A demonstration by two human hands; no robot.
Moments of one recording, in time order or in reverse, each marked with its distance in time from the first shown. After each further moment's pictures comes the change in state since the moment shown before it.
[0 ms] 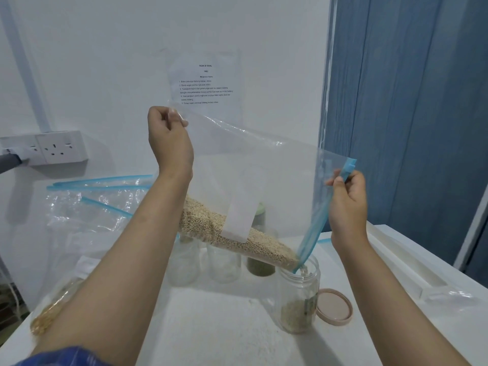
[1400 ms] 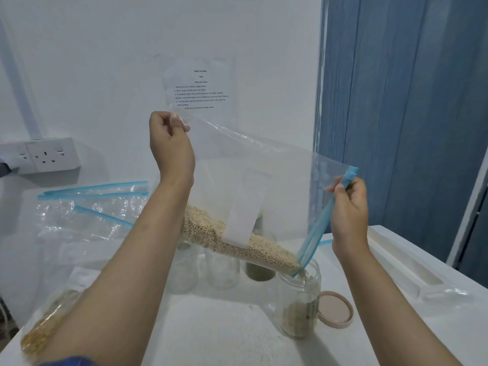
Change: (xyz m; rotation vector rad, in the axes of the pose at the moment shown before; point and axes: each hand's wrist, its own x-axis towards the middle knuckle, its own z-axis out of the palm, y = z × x) left_hand -0.003 0.001 0.003 -0.014 -0.032 0.011; right_hand -0.009 0.000 -0.003 -0.011 0.026 0.001
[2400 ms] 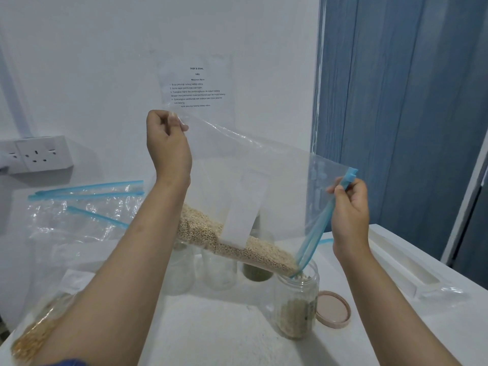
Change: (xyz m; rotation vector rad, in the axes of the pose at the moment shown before) left_hand -0.001 -0.002 0.001 0.012 -0.027 -0.002; right_hand 0.002 0.006 -0.003 0.050 0.007 -0.007
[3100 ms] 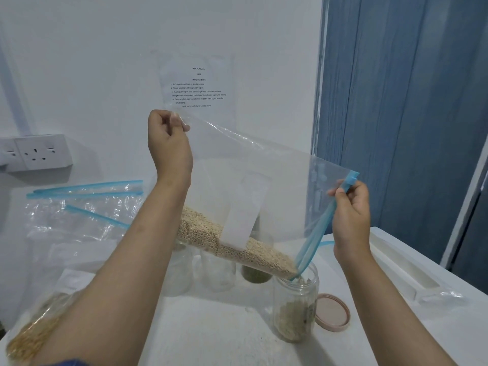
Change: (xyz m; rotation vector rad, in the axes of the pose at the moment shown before) left_hand -0.001 0.000 0.001 -0.018 -0.001 0.001; right_hand 0.001 0.001 0.000 0.002 0.001 0.005
